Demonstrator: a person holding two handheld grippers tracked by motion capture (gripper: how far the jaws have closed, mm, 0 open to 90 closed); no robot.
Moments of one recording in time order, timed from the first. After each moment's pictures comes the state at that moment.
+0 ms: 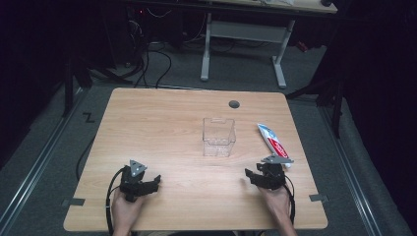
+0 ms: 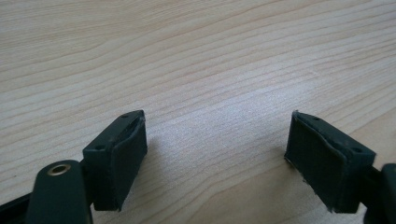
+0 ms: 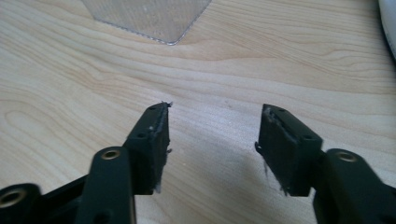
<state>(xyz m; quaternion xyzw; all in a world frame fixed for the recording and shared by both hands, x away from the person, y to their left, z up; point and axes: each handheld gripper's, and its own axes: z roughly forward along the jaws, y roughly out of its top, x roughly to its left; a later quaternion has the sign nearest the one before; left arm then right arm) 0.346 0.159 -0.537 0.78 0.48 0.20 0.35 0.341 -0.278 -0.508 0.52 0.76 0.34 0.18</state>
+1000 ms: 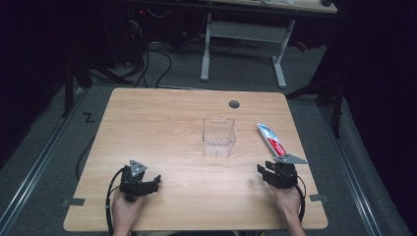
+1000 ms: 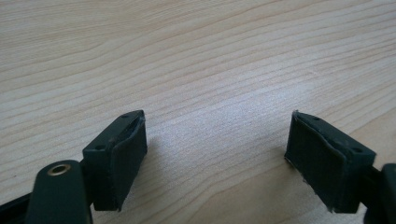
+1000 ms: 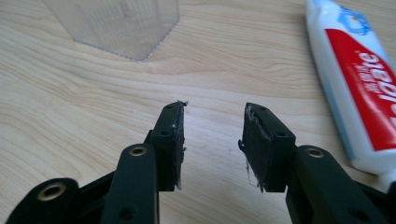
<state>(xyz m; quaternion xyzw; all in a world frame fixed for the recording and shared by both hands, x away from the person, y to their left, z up) 0.346 0.159 -0.537 0.78 0.48 0.21 0.35 0.333 -0.305 -0.492 0.53 0.74 0.35 0.22</state>
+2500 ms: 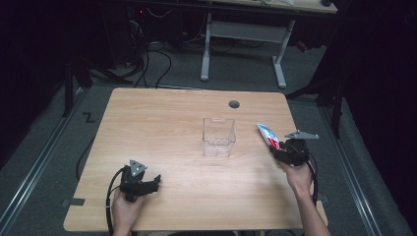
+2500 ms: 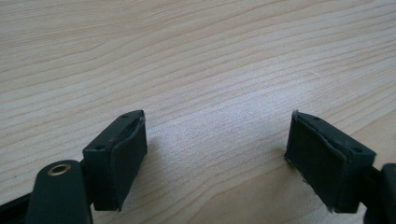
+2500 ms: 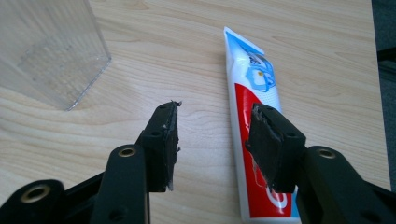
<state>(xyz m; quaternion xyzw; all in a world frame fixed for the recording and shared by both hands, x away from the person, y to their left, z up) 0.347 0.159 -0.537 0.78 0.49 0.21 0.35 0.388 -0.341 -0.457 0.55 0.74 0.31 0.24</state>
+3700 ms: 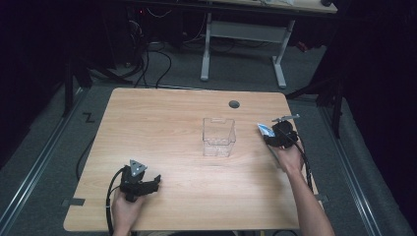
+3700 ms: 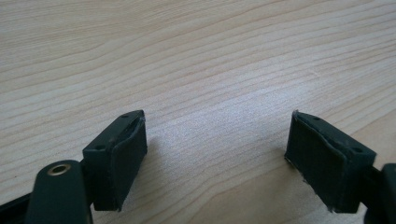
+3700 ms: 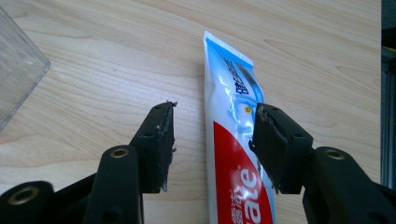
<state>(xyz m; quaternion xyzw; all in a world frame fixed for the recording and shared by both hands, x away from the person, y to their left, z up) 0.347 0.159 -0.537 0.78 0.49 0.21 0.34 0.457 -0.327 -0.463 0.56 0.76 0.22 0.23</state>
